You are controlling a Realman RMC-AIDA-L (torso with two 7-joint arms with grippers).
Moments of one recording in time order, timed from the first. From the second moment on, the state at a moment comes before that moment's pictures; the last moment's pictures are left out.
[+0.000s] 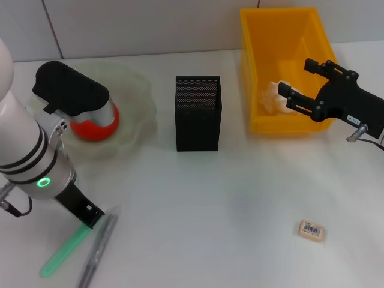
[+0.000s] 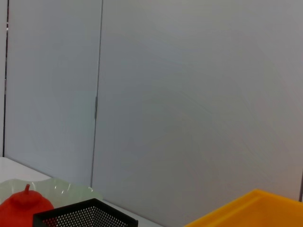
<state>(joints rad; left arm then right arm) -0.64 -2.08 1.66 1.28 2.72 1.58 -2.86 0.39 2.07 -0.86 -0.52 -1.35 -1.19 0.81</state>
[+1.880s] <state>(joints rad) -0.67 -2.08 1.66 1.22 2.72 1.58 -2.85 0.38 2.08 -0.86 -0.52 -1.34 -1.19 0.81</state>
